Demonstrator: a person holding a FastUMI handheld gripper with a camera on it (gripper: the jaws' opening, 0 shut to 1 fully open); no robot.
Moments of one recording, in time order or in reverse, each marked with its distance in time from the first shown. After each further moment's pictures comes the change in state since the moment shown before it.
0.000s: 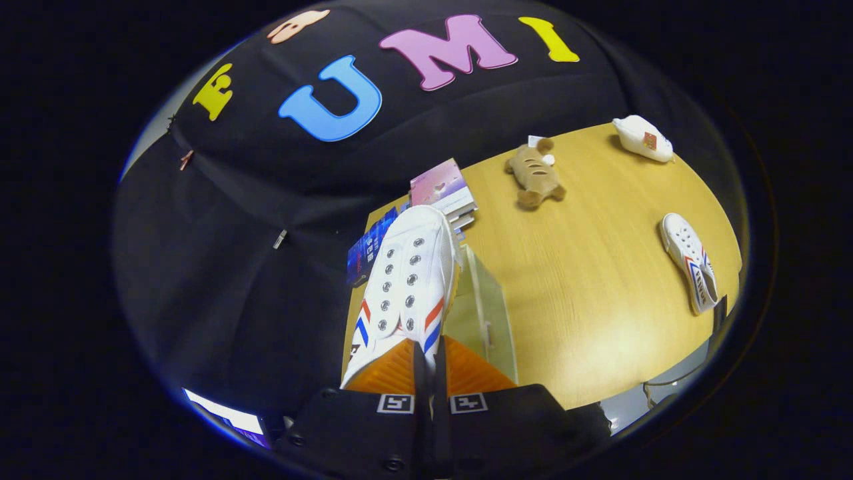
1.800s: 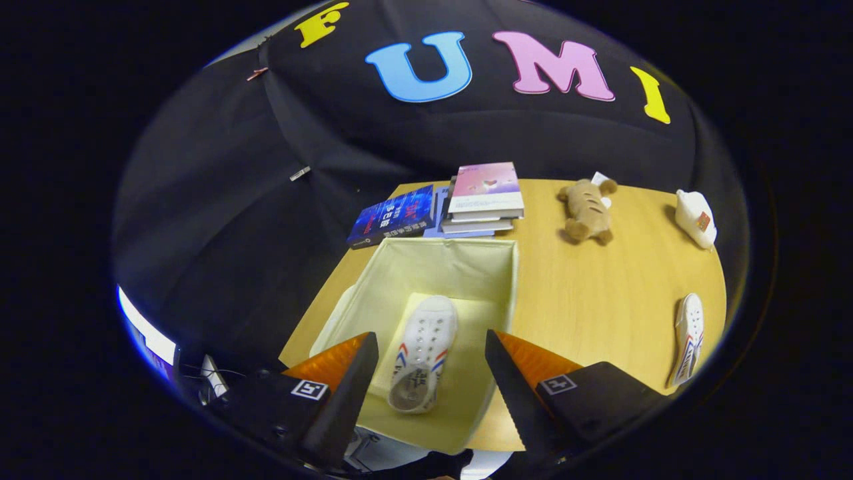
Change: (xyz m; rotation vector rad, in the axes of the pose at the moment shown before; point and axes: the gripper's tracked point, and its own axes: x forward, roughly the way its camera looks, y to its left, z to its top) arm 0.026 -0.028 -0.010 -0.427 -0.053 0.014
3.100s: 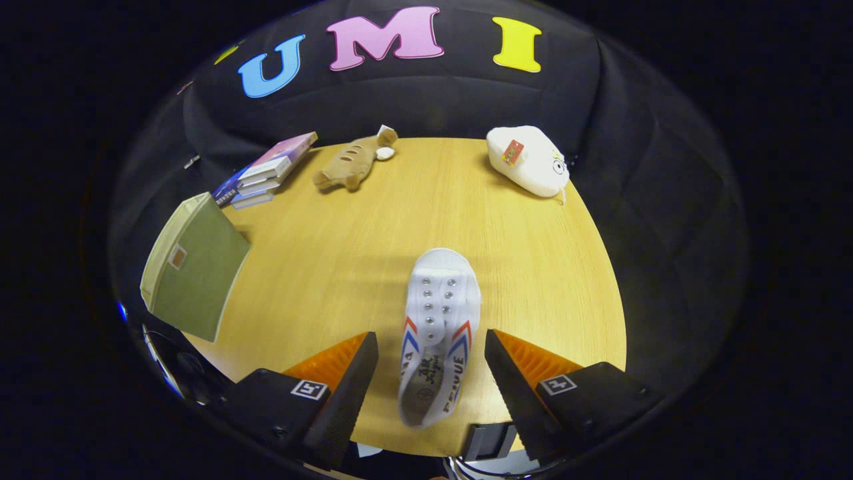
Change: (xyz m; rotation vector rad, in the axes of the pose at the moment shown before) arm -0.096 -0.444 -0.105 0.014 0.176 -0.324
